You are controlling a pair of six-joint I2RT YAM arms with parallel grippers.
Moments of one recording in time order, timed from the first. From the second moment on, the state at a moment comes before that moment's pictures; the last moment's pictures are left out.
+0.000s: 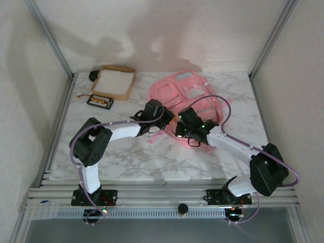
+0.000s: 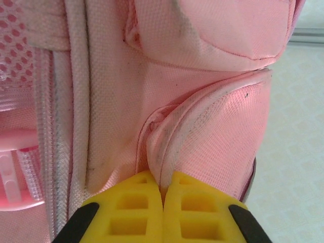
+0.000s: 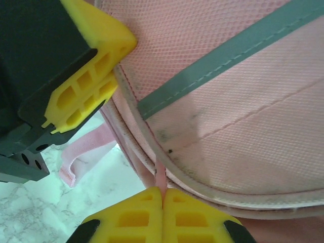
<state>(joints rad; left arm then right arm) -0.65 1.89 1.12 0.21 0.20 -1.42 0.71 1.41 0.95 -0.48 0.10 0.69</state>
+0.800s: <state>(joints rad) -0.39 1.90 1.16 0.14 0.34 -1.23 0.60 1.30 0.90 -0.52 0.05 0.58</state>
